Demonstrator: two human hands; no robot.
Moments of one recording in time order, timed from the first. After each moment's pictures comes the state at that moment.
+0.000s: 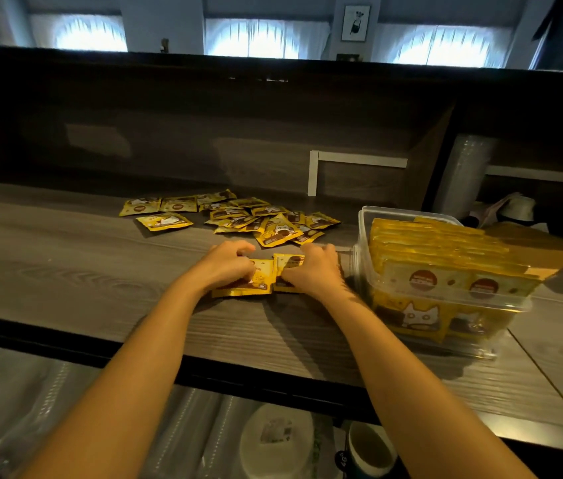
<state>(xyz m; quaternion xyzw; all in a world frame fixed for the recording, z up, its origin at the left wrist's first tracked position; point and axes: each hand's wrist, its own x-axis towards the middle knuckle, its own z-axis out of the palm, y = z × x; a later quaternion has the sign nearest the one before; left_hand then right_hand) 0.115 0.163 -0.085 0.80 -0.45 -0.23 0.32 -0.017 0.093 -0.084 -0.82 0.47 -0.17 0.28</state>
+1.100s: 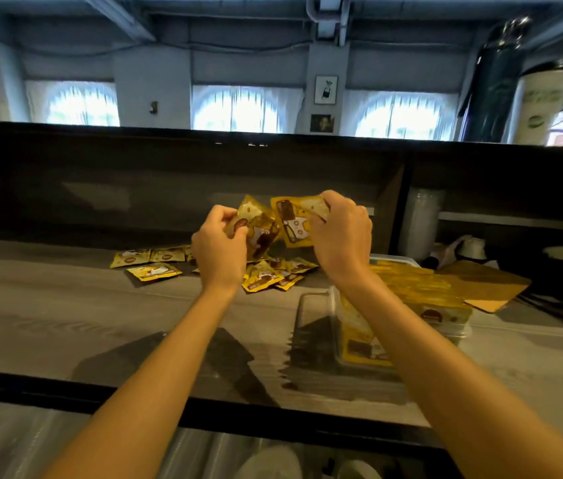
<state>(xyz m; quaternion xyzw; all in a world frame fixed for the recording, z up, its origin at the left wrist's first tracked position) 0.061 0.169 -0.018 0.62 -0.38 0.15 0.66 -0.061 0.114 0.014 -0.76 0.37 -0.53 0.05</state>
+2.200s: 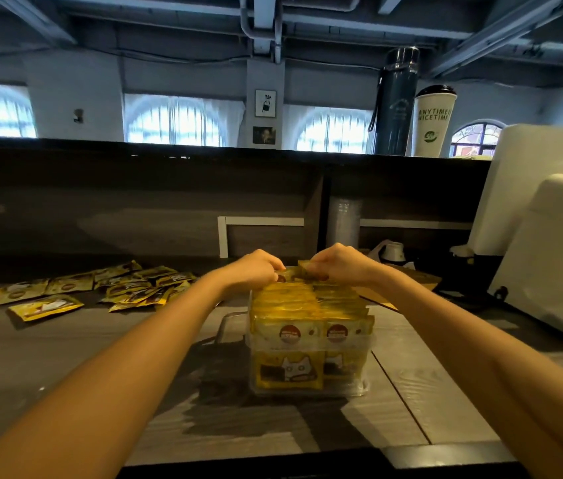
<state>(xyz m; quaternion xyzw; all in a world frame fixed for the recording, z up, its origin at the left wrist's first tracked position) -0.016 0.065 0.001 0.65 -0.67 -0.24 0.27 -0.177 0.007 0.009 -0.87 0.44 -0.17 0.17</state>
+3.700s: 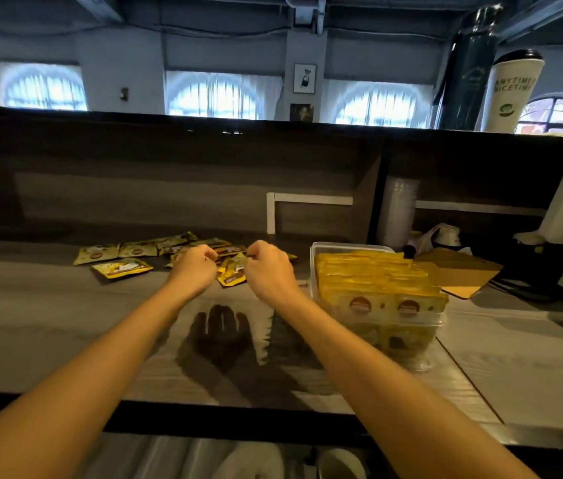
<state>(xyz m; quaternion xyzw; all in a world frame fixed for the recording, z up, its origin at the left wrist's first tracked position) 0.104 0.131 -0.051 0.82 -0.41 -0.03 0.40 -0.025 0.108 -0.035 -0.82 0.38 -0.32 0.28</state>
